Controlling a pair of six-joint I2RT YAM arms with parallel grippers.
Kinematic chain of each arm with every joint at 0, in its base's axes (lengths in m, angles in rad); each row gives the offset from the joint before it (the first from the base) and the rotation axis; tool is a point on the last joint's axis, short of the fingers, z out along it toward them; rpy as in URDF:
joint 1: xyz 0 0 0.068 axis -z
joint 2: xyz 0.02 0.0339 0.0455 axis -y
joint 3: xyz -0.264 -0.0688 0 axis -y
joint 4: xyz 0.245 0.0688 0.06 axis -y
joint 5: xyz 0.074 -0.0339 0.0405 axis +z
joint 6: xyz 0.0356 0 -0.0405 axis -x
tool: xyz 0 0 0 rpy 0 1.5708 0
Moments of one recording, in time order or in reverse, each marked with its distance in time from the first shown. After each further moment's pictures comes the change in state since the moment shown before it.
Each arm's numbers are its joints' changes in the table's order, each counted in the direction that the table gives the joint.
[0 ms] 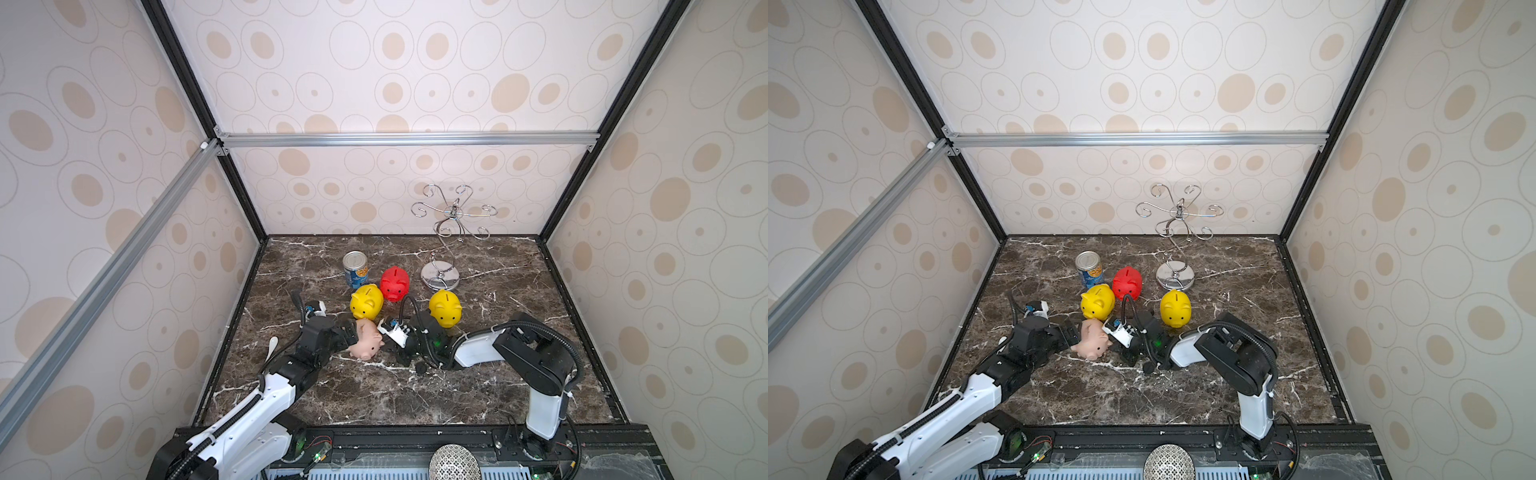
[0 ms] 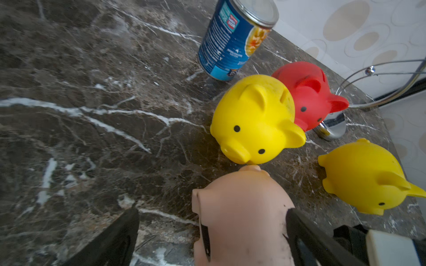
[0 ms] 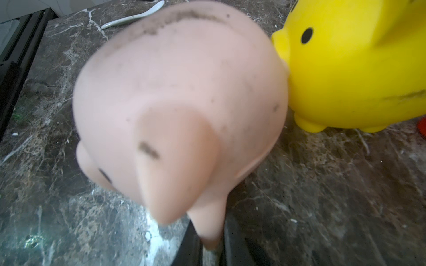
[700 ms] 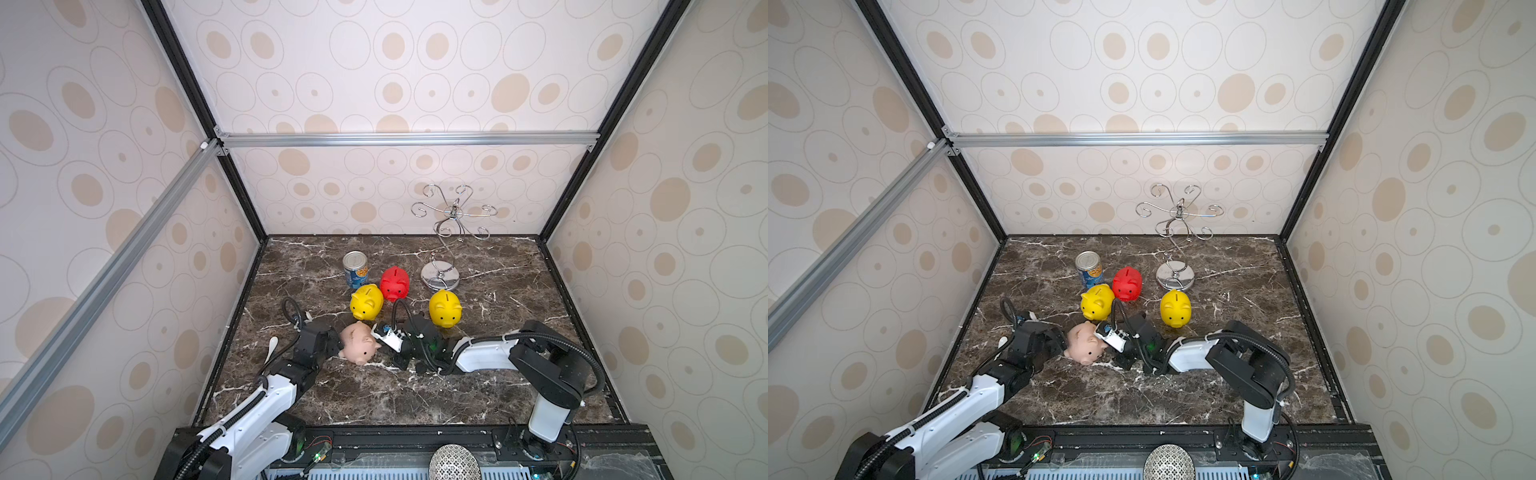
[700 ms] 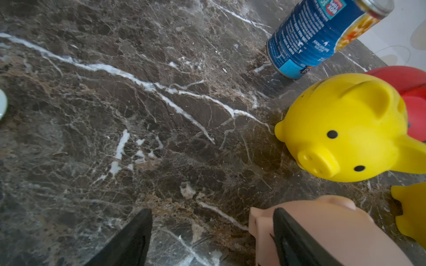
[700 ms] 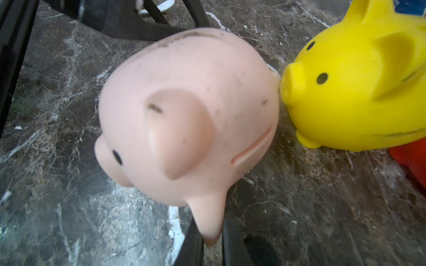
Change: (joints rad) left arm -0.080 -0.053 -0.087 0.018 0.056 0.047; right arm -0.090 0.114 0.027 -0.156 -0.141 0.061
